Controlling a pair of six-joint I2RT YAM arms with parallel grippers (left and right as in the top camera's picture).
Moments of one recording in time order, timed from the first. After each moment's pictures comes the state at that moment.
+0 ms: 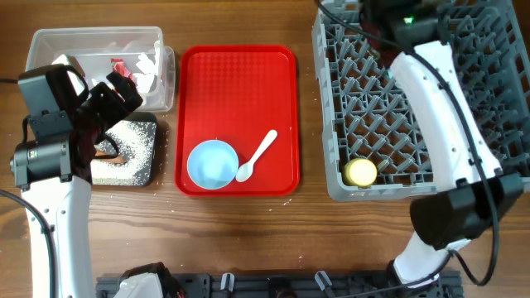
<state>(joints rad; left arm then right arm) 0.22 1.22 1.22 -0.78 0.12 -0.45 0.27 1.90 1.99 -0.58 0.76 0.11</state>
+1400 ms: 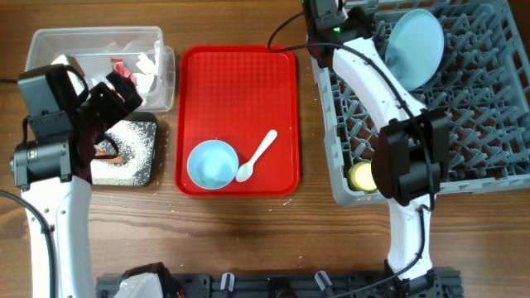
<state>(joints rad) 0.22 1.22 1.22 -0.78 0.11 -0.45 0.35 2.24 1.96 -0.68 0.89 -0.42</state>
